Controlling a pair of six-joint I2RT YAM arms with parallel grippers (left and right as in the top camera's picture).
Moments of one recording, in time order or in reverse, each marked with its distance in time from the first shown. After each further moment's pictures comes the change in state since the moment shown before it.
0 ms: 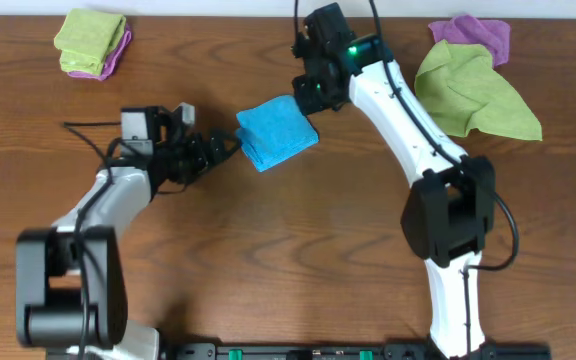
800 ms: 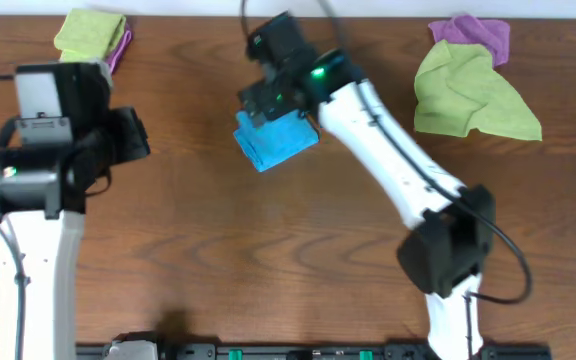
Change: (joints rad) left arm 0.050 -0.432 0.560 -0.989 -0.643 0.299; right arm 0.174 -0.163 -0.002 0.056 0.145 -0.014
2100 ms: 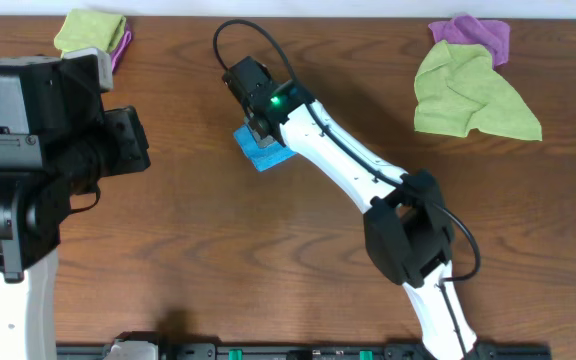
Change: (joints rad) left arm -0.092 -0.004 0.421 -0.321 0.037 0.021; right arm 0.115 0.172 -0.082 0.031 0.317 0.075
